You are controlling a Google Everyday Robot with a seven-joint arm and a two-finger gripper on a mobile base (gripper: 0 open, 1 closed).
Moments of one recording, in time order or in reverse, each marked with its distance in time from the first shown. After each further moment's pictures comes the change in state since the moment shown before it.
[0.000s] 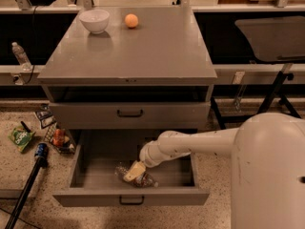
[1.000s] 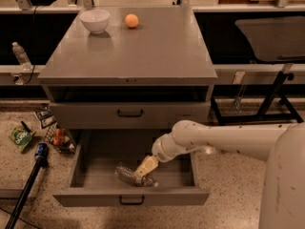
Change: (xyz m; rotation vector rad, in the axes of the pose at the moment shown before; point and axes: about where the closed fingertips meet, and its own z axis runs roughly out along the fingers) arm 0.006 -0.002 -0.086 0.014 0.052 0.066
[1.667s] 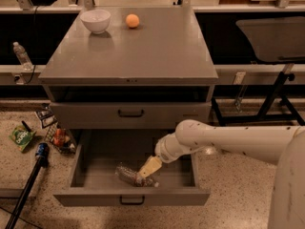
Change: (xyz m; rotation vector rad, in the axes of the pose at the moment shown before) arm 0.004 0.002 -0.014 -0.005 0.006 -0.010
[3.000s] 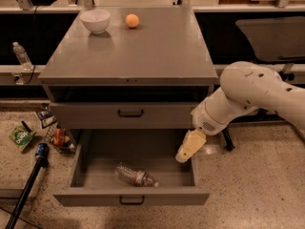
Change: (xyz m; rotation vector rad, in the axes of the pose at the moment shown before) arm -0.021 0.013 -0.240 0.053 0.188 -0.123
